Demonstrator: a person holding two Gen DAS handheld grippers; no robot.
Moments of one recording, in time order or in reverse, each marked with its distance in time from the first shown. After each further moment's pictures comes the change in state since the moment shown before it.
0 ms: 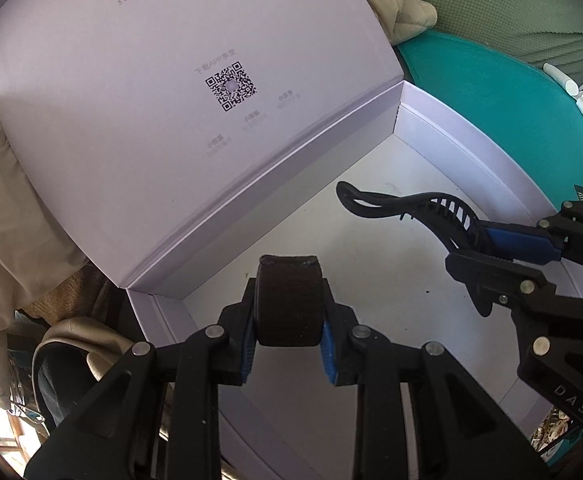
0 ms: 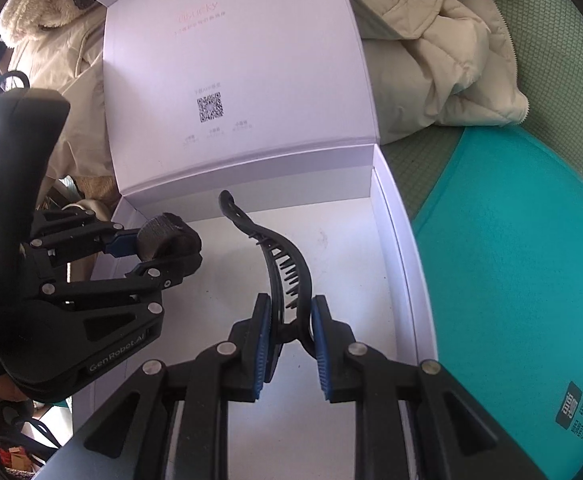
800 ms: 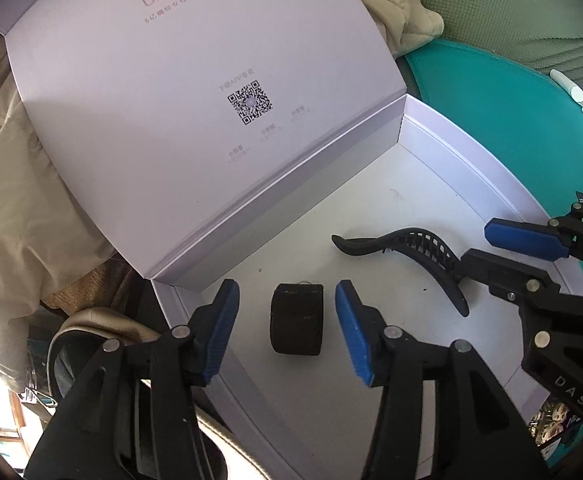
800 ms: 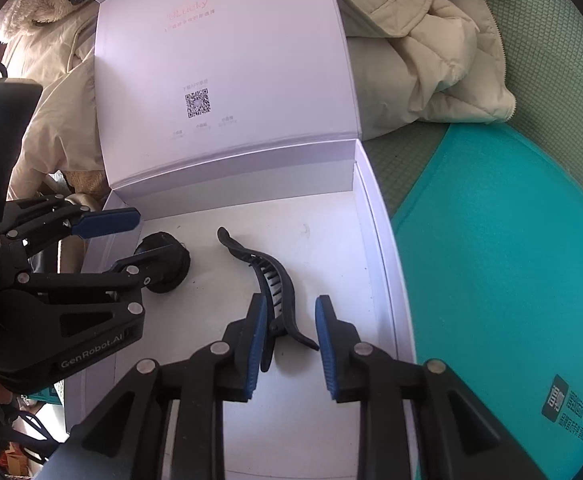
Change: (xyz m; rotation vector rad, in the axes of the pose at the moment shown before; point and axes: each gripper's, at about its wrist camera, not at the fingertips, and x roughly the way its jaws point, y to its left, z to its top) left arm -0.026 -0.022 -0.003 -0.020 -0.022 0.053; right arm -0.014 -0.009 -0.009 -0.004 0.009 -0.045
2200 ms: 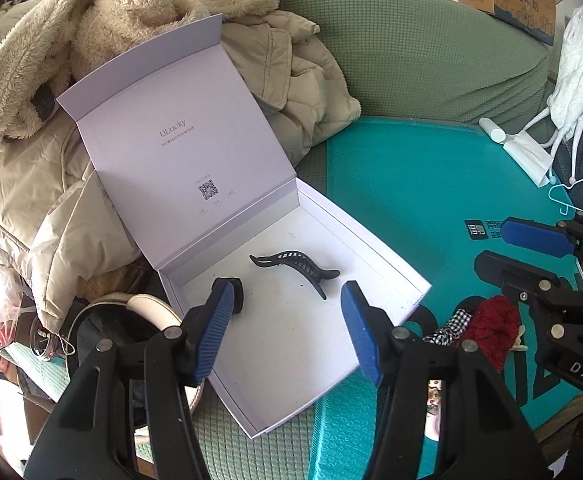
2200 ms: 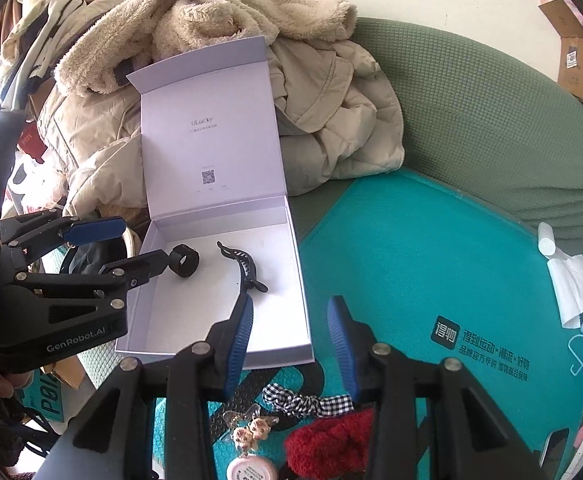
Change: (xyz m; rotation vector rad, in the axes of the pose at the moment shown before) left arm -0.166 -0.037 -0.046 -0.006 -0.247 -0.070; right arm -0.174 -0.008 -0.075 0.033 -0.229 -0.119
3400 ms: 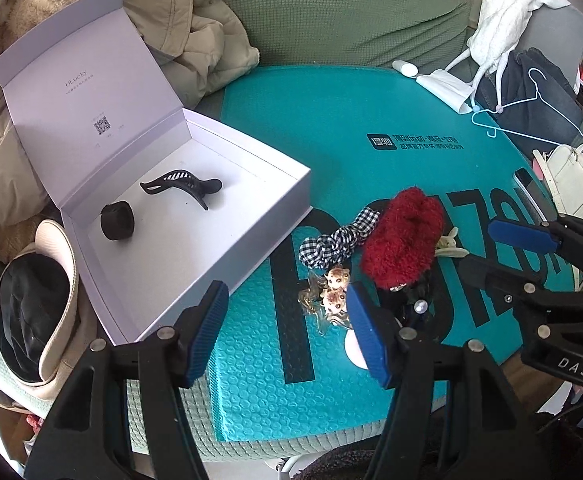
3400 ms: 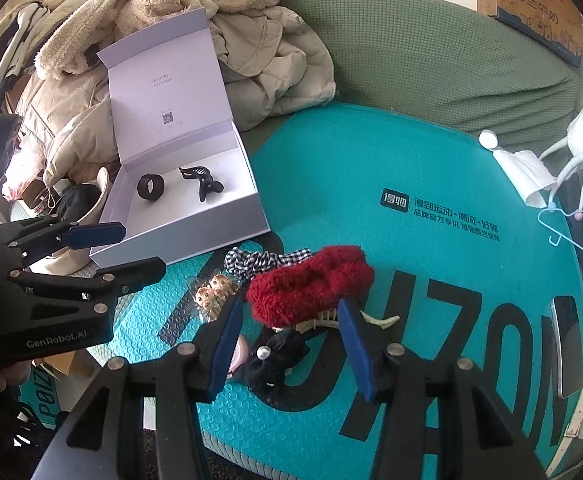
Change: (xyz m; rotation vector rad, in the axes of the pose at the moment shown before) left arm 0.001 -0.074 -0.104 0.116 0.083 -0.231; right arm -0.042 -0.022 -0.131 0.161 0.055 -0.102
